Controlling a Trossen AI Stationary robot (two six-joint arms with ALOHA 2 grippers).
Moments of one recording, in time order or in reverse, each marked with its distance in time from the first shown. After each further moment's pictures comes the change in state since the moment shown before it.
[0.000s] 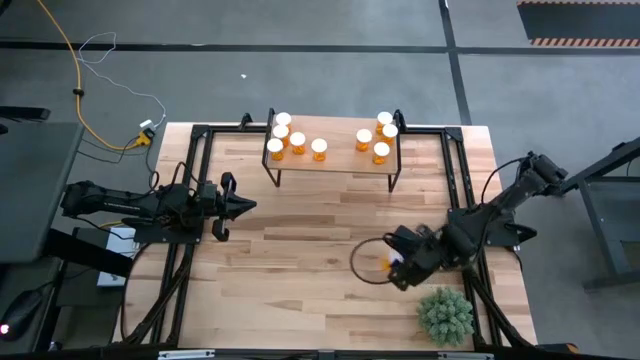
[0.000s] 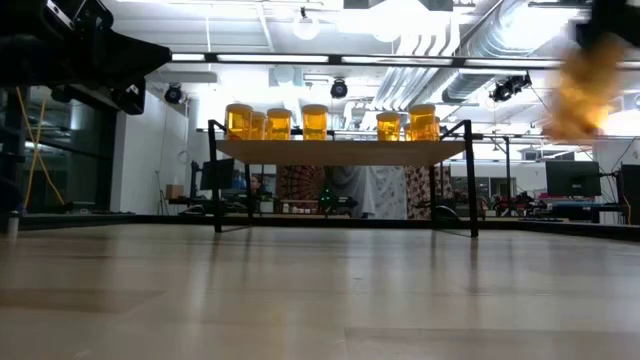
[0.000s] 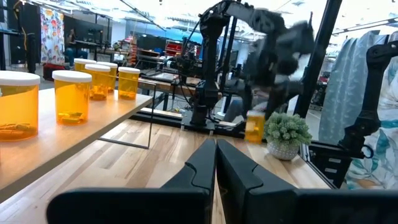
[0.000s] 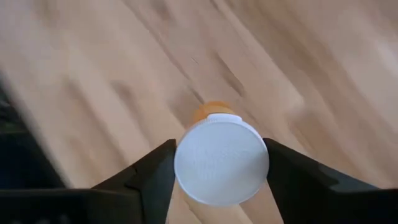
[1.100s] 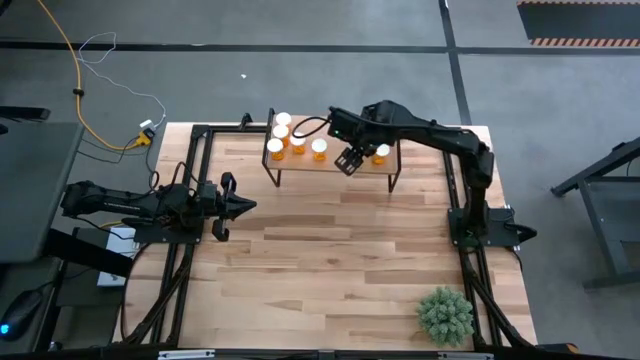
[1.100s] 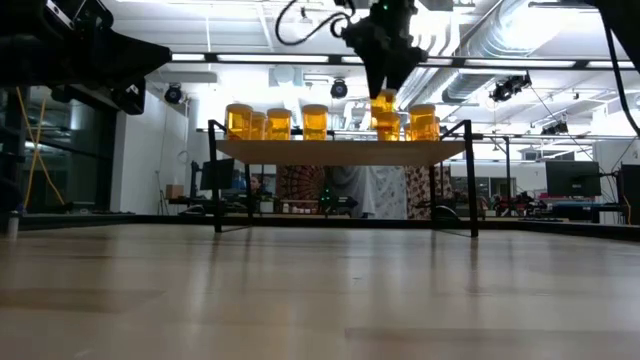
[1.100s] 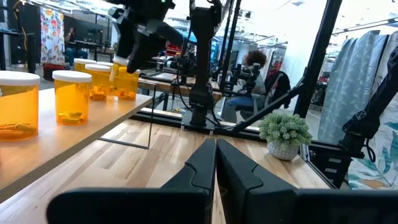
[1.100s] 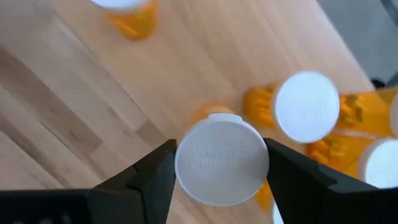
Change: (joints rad) left arm 0.000 0.000 0.000 0.000 0.000 0.000; right arm -0.890 0.546 0.973 -0.513 -0.009 -0.843
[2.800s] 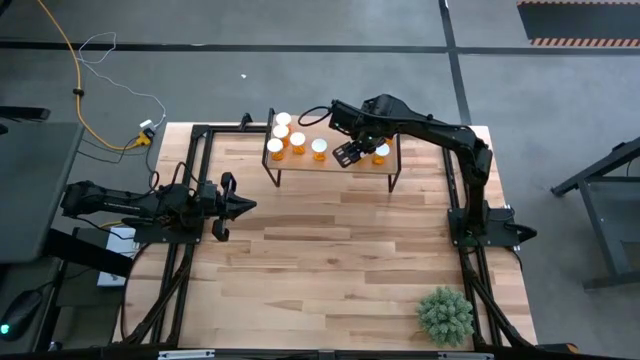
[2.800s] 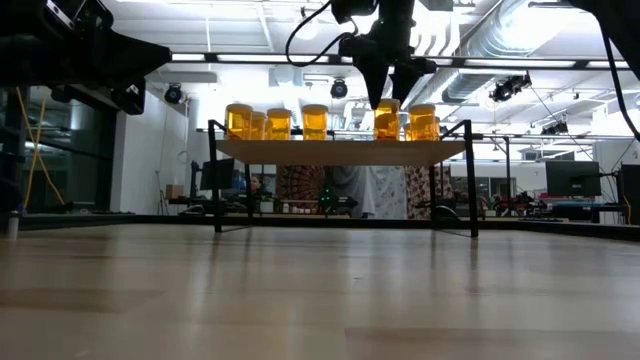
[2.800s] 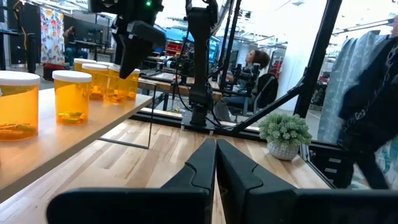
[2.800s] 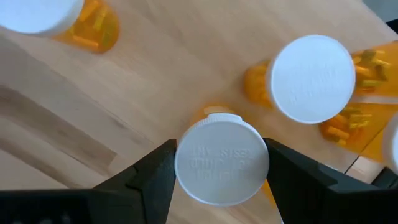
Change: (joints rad) left arm 0.000 0.000 0.000 0.000 0.000 0.000; right arm -0.067 0.025 -0.008 -0.013 -0.081 0.188
